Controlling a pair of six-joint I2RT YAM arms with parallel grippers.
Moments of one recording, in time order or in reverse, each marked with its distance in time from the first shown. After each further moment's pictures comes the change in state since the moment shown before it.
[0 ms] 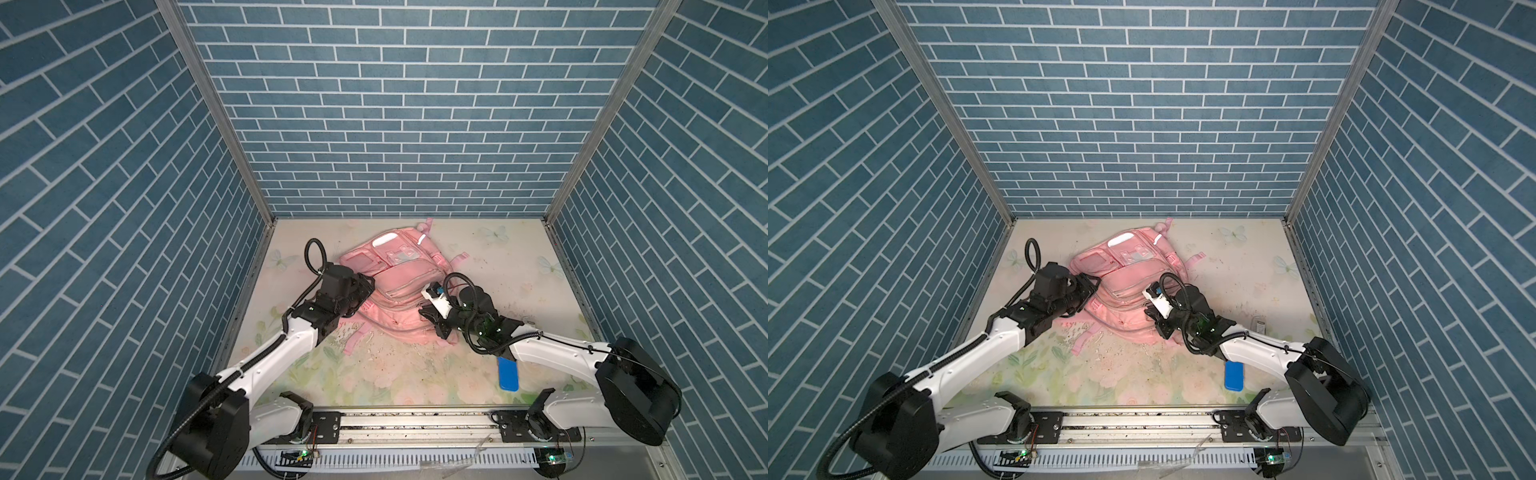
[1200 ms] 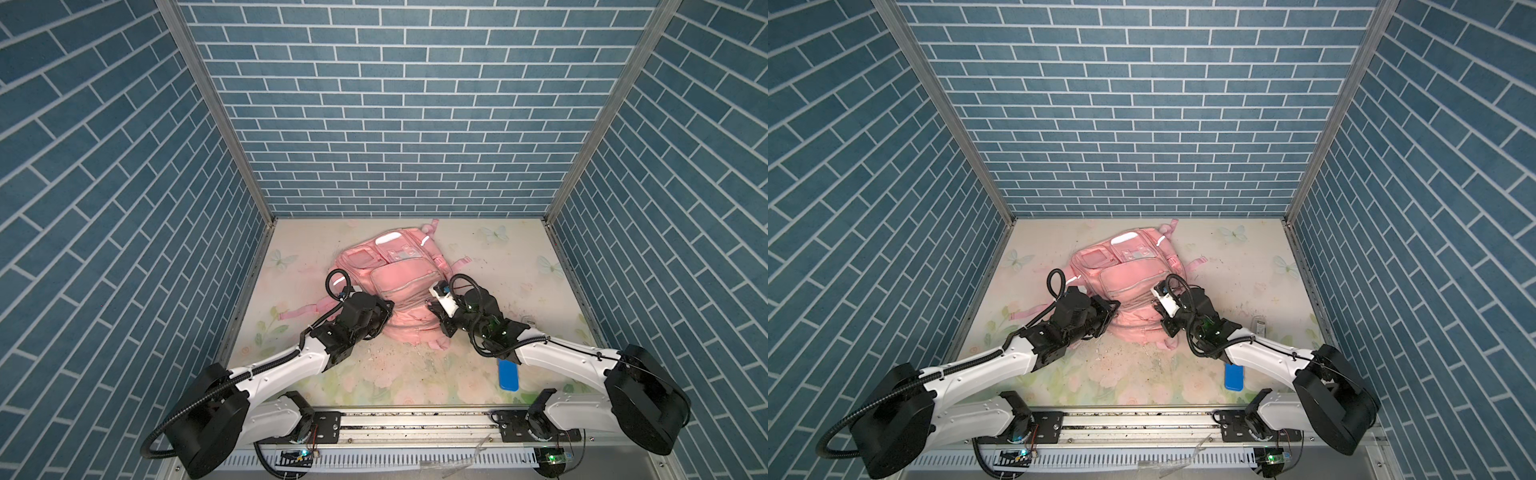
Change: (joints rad) left arm -0.103 0.014 -0.132 0.213 0.006 -0.195; right arm -0.098 -0.075 -0.052 -0.024 0.134 0.010
